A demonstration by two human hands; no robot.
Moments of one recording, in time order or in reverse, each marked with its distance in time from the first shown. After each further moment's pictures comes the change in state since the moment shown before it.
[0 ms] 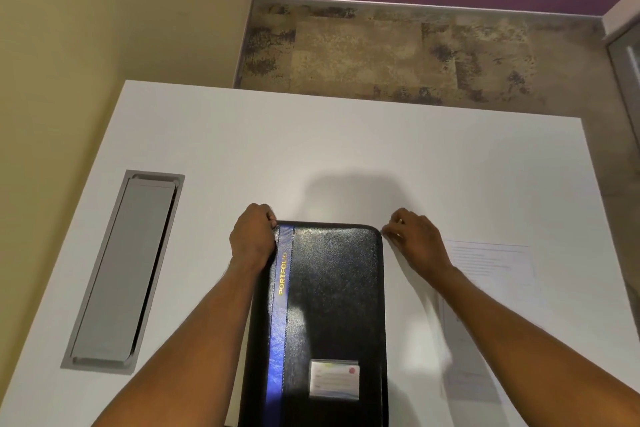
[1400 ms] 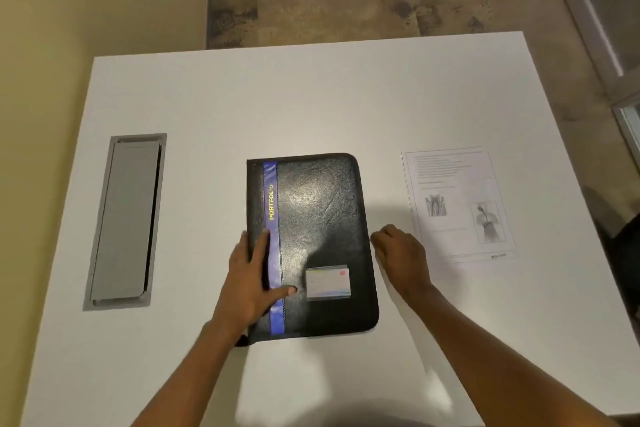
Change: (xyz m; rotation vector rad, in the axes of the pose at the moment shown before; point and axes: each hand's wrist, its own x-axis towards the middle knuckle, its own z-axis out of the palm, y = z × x) left_hand -0.217 -0.104 0.027 0.004 -0.263 0.317; right_hand -0.211 -0.056 0.068 0.029 0.108 0.211
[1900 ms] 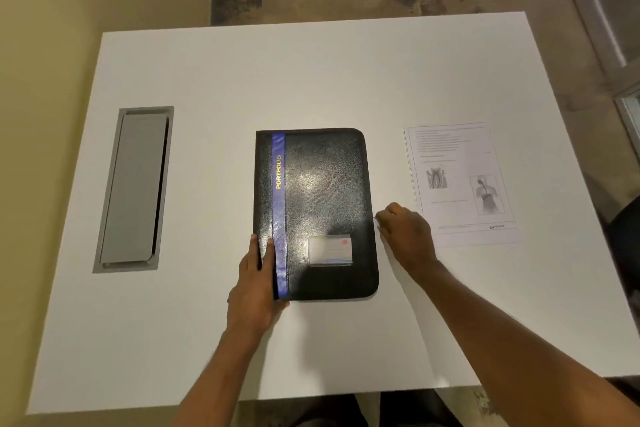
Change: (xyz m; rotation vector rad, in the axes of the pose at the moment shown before) left_hand -0.078 0.006 0.034 0.184 0.023 -0.072; right_hand -0.026 -0.004 -0.013 -0.113 0.019 -0.047
